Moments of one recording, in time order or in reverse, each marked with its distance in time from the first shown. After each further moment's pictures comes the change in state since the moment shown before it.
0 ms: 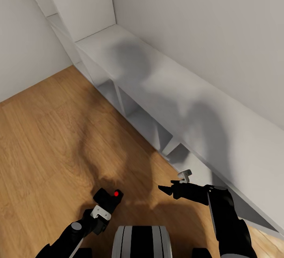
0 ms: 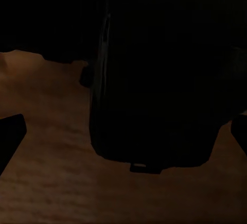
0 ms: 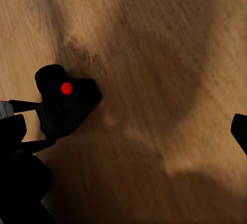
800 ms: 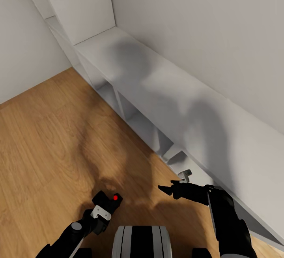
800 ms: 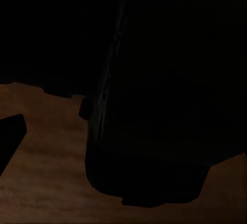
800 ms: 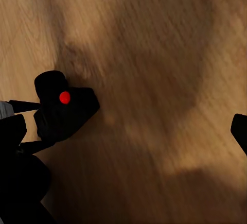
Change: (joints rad) left arm 0.000 0.000 -0.001 0.000 0.002 0.000 0.000; right arm 0.000 0.000 0.000 0.000 0.000 0.000 0.000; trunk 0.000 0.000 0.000
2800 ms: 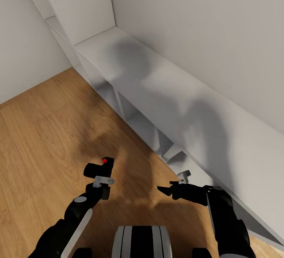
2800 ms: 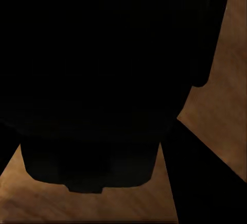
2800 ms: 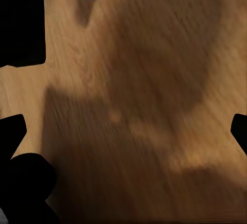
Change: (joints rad) left arm 0.005 -0.051 0.049 -0.480 0.278 0.277 0.335; right arm 0.000 0.006 -0.002 0.014 -0.002 0.001 0.003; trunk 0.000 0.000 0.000
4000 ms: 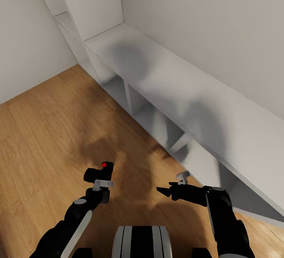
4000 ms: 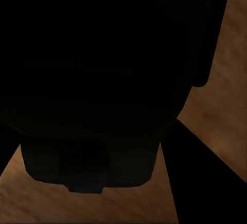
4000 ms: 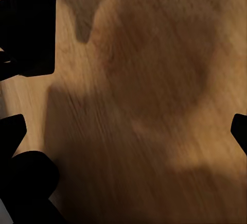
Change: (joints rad) left arm 0.000 0.003 0.001 0.058 0.045 -0.012 -0.007; right arm 0.000 0.003 0.000 0.010 0.004 -0.002 0.008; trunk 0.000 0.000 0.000
